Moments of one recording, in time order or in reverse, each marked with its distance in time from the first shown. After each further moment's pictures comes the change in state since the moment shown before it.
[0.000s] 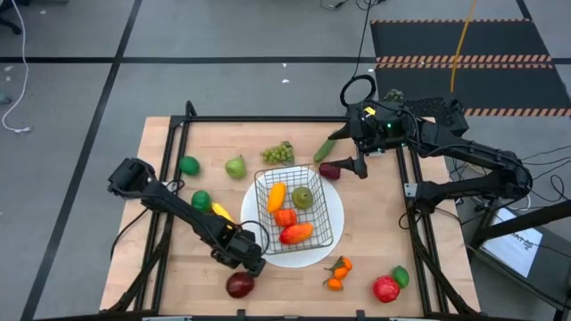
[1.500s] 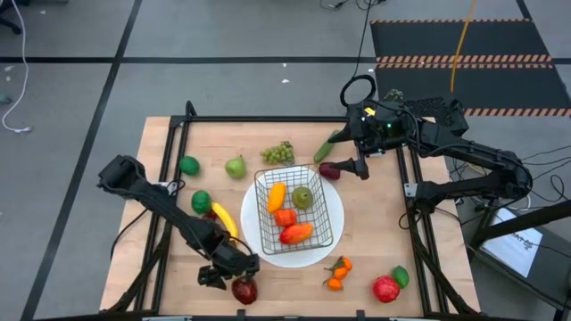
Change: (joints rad) left arm -0.086 -0.085 0.000 0.051 0.027 -0.748; right arm 0.001 0.000 0.000 0.000 -0.052 0.053
